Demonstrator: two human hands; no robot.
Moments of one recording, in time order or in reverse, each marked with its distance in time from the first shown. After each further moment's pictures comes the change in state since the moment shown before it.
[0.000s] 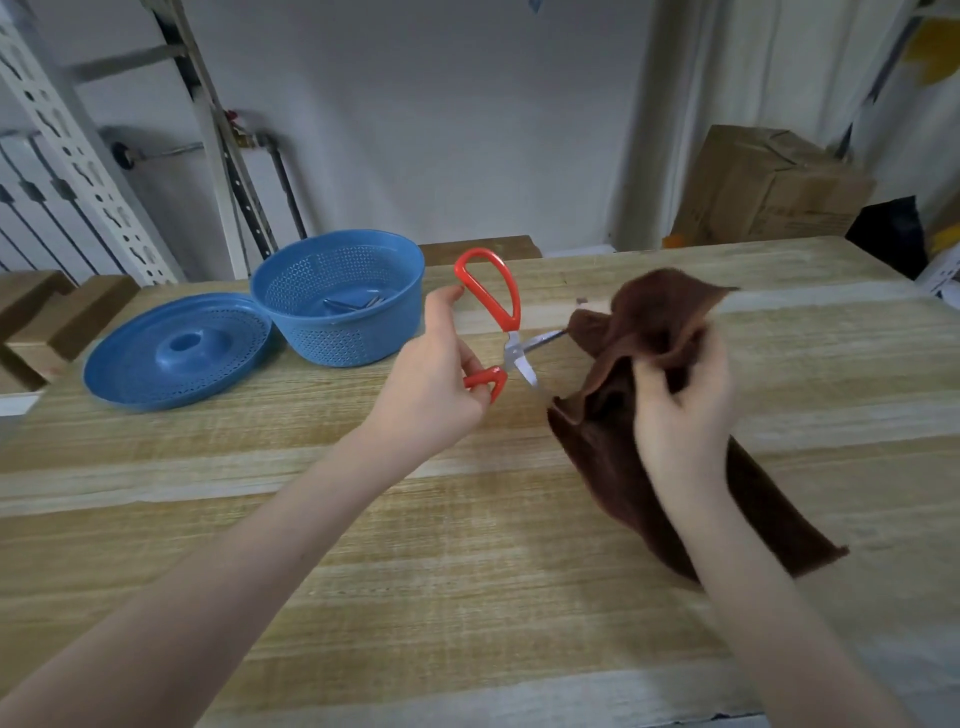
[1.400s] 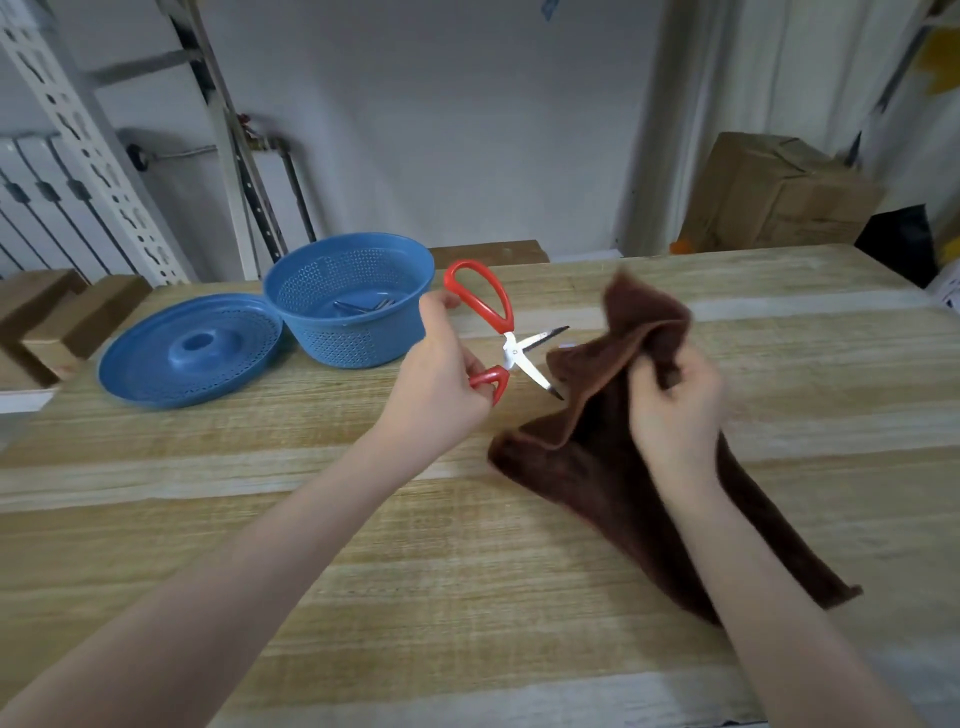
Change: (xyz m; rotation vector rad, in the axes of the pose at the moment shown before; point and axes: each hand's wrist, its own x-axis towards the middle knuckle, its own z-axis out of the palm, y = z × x) left_hand 0.001 -0.003 0.002 -0.095 0.061 -0.015; right_hand 0.008 0.030 0.013 -0.053 0.008 0.108
